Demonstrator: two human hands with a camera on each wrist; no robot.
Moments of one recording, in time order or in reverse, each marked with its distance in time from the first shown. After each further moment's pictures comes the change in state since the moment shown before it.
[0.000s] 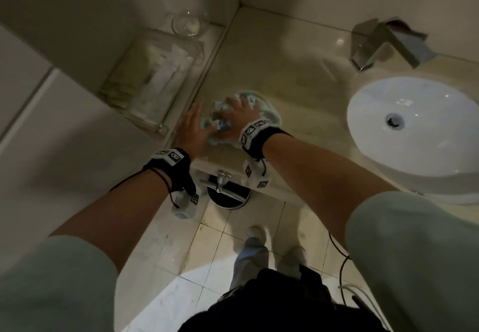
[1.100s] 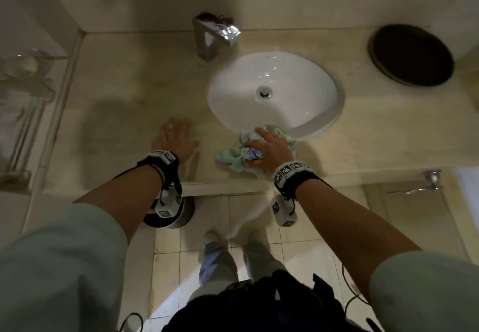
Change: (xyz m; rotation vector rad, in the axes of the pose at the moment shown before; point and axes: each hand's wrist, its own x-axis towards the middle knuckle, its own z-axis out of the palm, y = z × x) left_hand -0.058 0.180 0.187 0.660 -0.429 0.112; right_hand -0.317 0.233 0.104 0.269 0.328 0.497
